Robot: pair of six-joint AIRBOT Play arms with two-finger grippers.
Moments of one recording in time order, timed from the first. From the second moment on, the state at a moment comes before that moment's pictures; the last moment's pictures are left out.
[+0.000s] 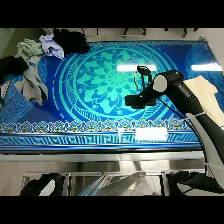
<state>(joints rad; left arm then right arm) 0.01 -0.93 1.28 1.46 -0.80 -1.67 0.46 -1.39 1.44 -1.34 1.31 1.89</state>
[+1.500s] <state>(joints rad) -0.97 -1.33 1.64 1.59 -1.22 -1.93 -0.07 -1.39 1.44 -1.40 1.59 1.93</state>
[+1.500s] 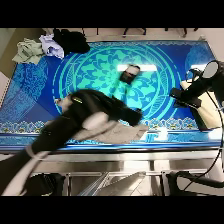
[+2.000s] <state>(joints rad) 0.07 -0.92 1.07 1.33 -1.48 -1.58 0.02 -1.43 1.44 -1.16 1.55 1.73</state>
